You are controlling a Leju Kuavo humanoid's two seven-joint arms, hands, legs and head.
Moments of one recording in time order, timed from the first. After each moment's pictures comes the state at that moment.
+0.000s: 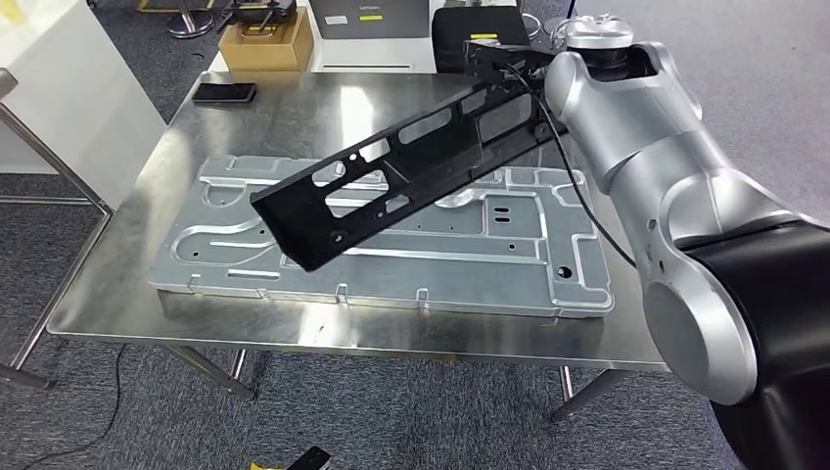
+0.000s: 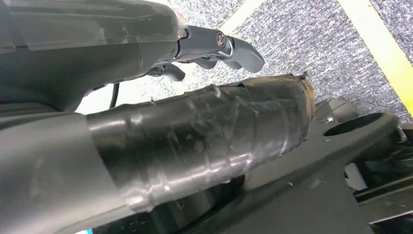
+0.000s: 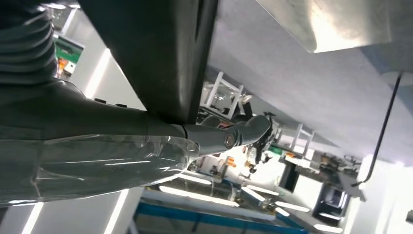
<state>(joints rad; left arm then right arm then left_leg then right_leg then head) -0.20 -0.19 0.93 -0.21 -1.26 -0.02 0.17 -1.60 0.21 0.20 -0.26 1.30 0.43 0.43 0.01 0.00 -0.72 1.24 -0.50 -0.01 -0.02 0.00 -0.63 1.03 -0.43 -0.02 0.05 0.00</state>
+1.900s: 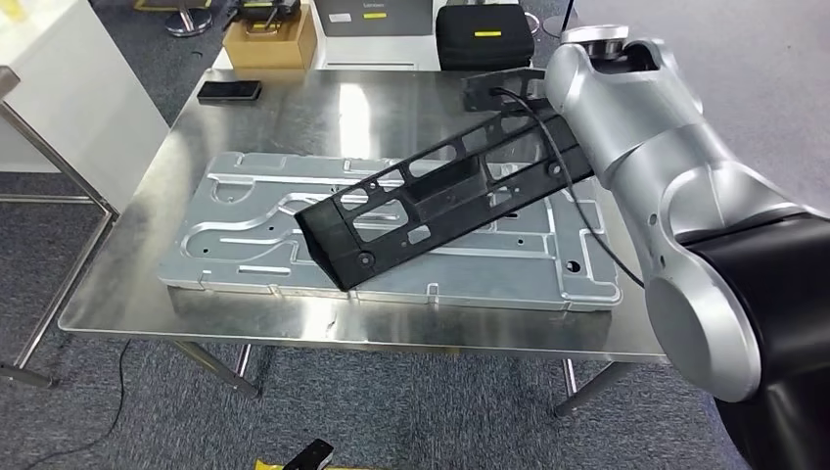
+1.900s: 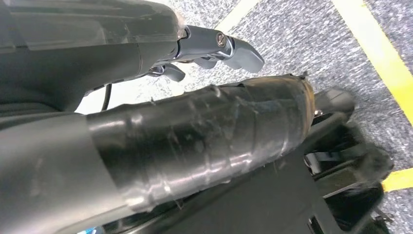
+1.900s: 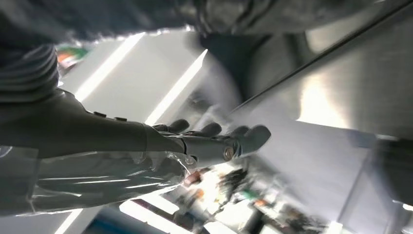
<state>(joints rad) -0.23 -0.19 0.93 -0.21 -1.25 -0.05 0.17 -1.63 0.22 0.20 -0.23 1.20 0.69 0.41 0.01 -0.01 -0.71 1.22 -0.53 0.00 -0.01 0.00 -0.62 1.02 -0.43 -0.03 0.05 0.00</state>
